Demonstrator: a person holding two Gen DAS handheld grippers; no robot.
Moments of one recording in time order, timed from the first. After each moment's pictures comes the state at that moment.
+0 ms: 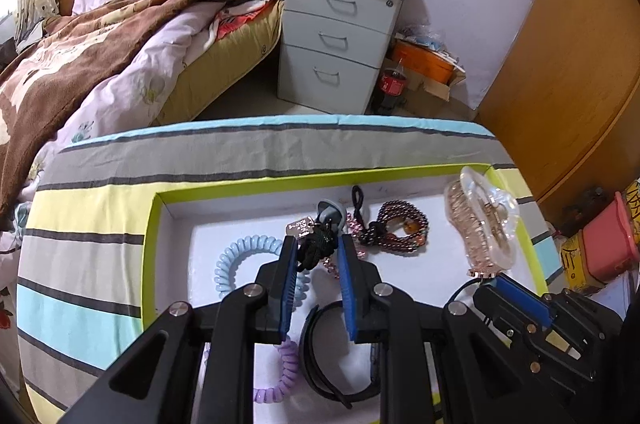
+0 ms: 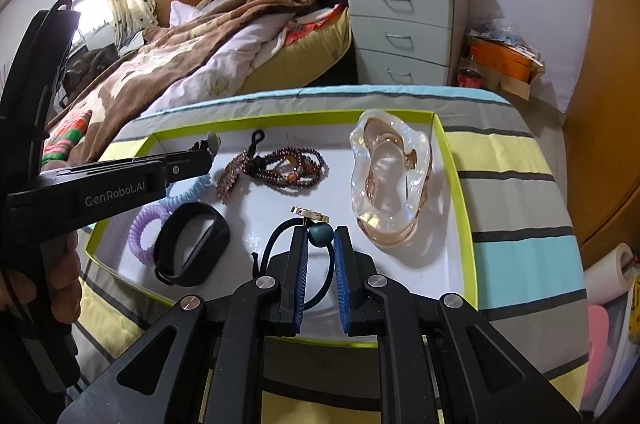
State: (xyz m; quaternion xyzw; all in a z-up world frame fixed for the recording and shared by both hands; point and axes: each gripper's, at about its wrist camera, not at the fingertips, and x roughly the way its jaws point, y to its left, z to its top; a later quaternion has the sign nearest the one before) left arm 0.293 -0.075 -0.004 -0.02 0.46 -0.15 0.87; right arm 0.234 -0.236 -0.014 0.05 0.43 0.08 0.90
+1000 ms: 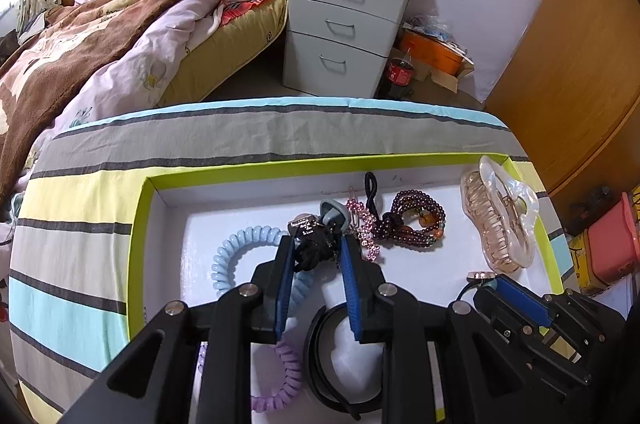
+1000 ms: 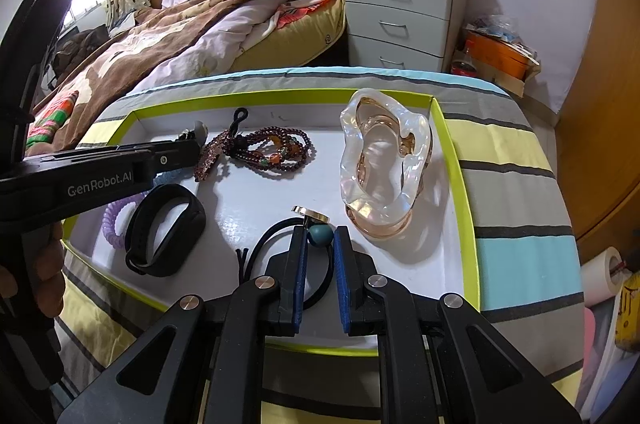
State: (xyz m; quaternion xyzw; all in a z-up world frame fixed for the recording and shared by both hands) left arm 0.301 -0.078 -0.015 -0.02 0.48 -0.14 0.87; right arm 0.242 -0.236 -0.028 0.02 0.44 0.06 0.89
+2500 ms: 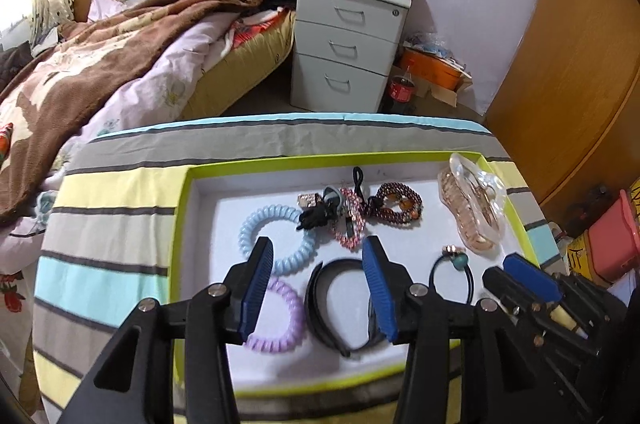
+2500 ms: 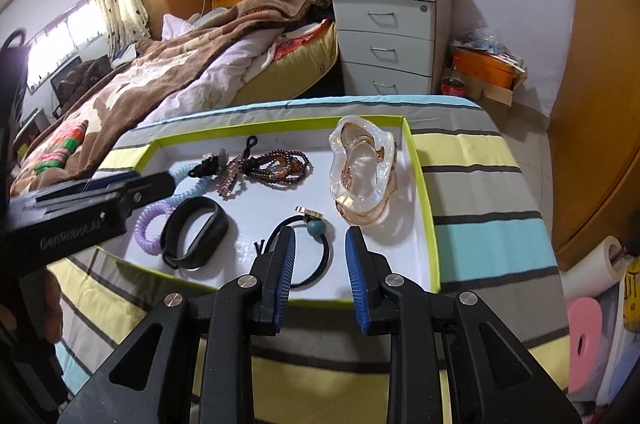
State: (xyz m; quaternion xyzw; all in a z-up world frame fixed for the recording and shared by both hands) left arm 0.254 -0.066 0.013 -0.01 0.44 -0.12 0.89; right arm 0.201 -0.246 0.003 0.05 0.40 0.05 0.92
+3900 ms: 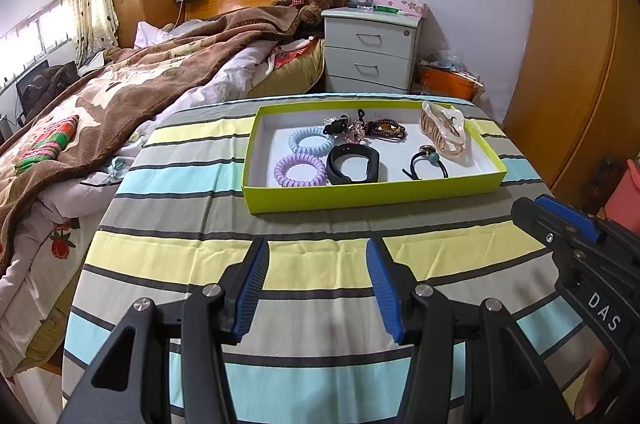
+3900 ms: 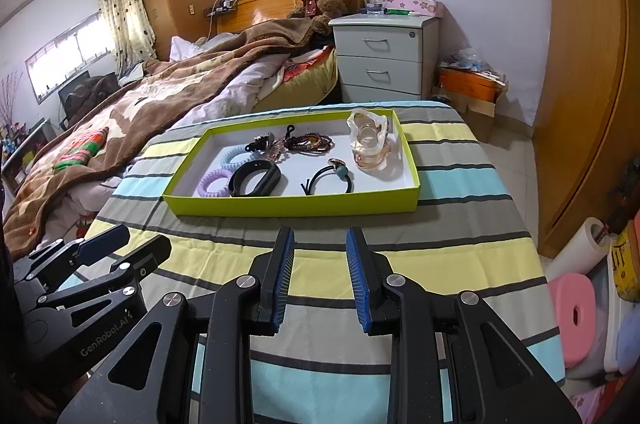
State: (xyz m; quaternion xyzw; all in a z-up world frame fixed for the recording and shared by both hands) left arm 0.103 -0.050 0.021 0.02 0.38 -0.06 0.92; right arm 0.095 -0.221 0.028 0.05 0.35 0.04 0.93
